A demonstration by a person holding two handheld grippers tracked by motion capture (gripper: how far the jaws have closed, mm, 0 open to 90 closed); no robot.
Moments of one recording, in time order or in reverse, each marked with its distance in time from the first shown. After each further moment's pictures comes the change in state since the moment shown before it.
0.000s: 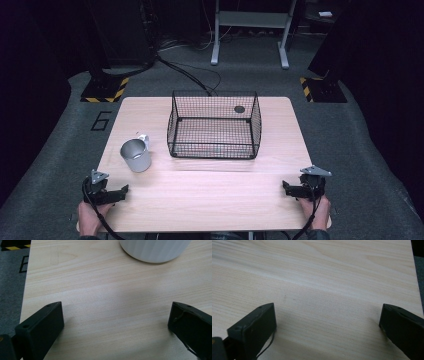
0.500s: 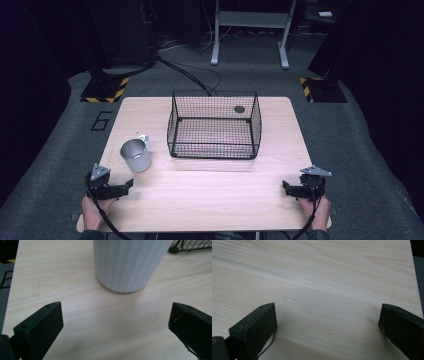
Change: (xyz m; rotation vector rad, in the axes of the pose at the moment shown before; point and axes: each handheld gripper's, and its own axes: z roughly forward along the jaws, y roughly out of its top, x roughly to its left) left arm -0.010 0.024 -0.009 -0.100 -0.124 -0.001; right arm 0.000 0.000 0.000 0.001 -0.001 0.002
